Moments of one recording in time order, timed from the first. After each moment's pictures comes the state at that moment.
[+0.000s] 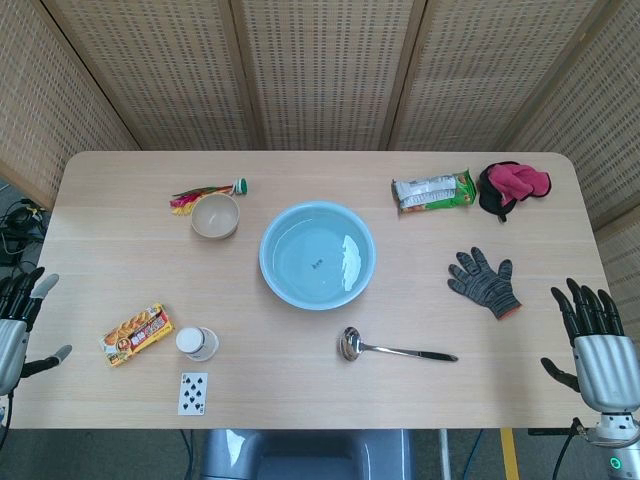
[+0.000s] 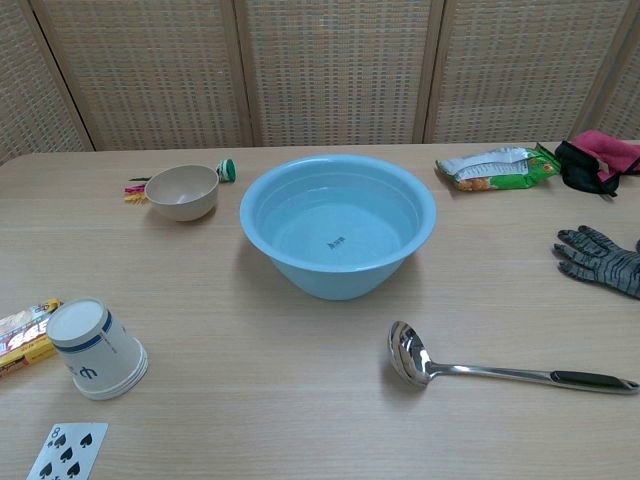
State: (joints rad) left arm -0.08 -1.10 -0.03 -1.64 1.54 1.52 0.05; right arm 0.05 -1.12 0.06 -1.61 -1.58 1.58 -0.11
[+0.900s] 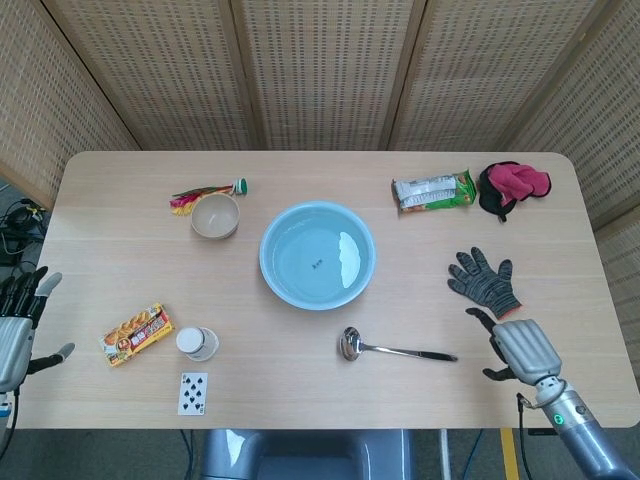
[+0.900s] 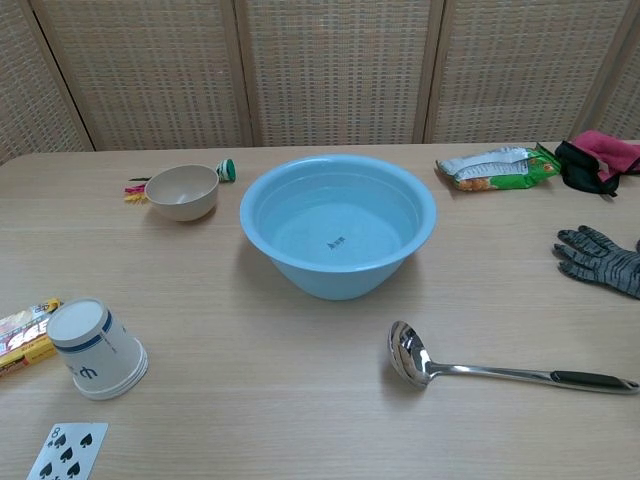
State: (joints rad) left arm -0.10 -1.13 -0.05 -1.62 1.50 1.50 0.09; right arm 0.31 -1.09 0.04 -1.70 -1.46 1.00 -0.05
